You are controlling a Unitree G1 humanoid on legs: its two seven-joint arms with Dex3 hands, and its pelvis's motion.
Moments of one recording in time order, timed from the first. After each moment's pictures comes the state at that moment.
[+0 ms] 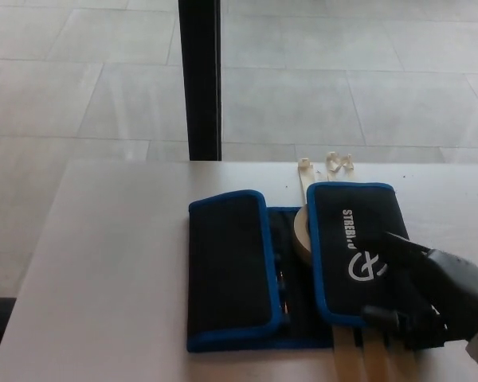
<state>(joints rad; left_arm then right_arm) -0.28 0.65 0.49 1.25 -0.10 -0.04 0.19 -0.30 -0.70 0.52 0.18 -0.28 -0.07 -0.19</state>
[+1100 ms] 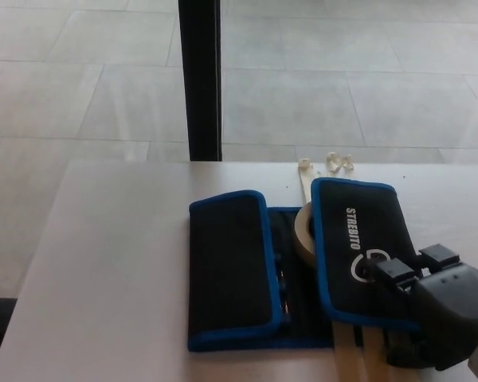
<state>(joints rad) -0.28 0.65 0.48 1.25 -0.10 -0.04 0.19 -0.42 -0.75 0.77 0.38 -0.72 0.02 -0.39</state>
